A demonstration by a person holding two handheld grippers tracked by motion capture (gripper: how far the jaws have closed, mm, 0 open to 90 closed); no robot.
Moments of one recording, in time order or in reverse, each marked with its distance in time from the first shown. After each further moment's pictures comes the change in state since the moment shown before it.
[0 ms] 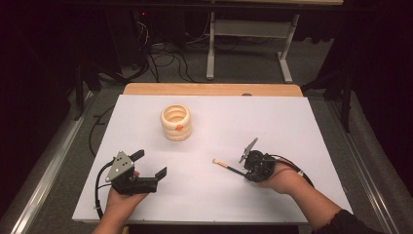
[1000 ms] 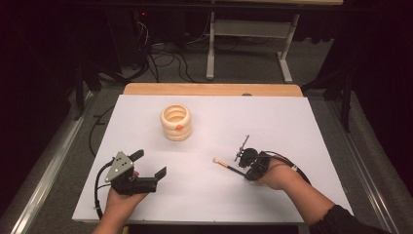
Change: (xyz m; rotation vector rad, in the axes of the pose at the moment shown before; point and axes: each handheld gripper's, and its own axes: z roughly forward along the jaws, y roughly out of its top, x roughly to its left) left arm 0.000 0.000 -0.001 -0.004 0.006 -0.006; right arm -0.001 0.016 0.001 0.114 0.003 0.011
